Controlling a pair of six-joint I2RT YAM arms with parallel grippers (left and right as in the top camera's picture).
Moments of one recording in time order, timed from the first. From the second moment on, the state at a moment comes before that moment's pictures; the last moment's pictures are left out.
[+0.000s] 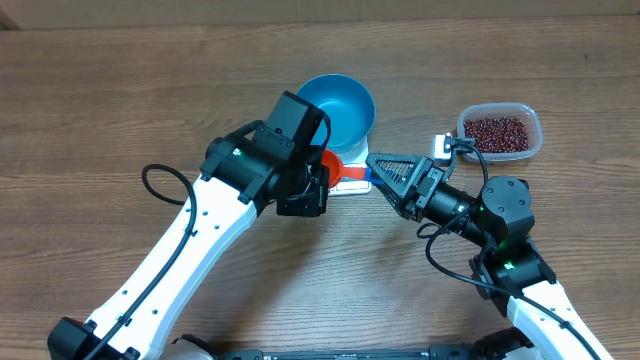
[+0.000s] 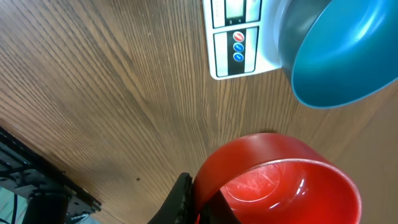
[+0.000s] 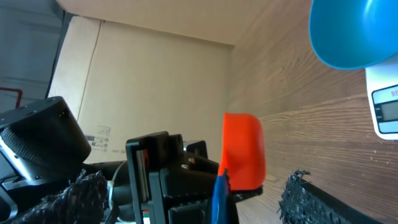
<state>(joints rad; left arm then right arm) -0.56 1.51 1.43 -1.07 0.22 -2.07 0.33 1.00 0.52 0.38 -0.67 1.33</state>
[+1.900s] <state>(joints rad) -0.62 1.51 1.43 -1.02 0.12 -2.07 0.37 1.05 0.52 0.38 -0.59 1.33</state>
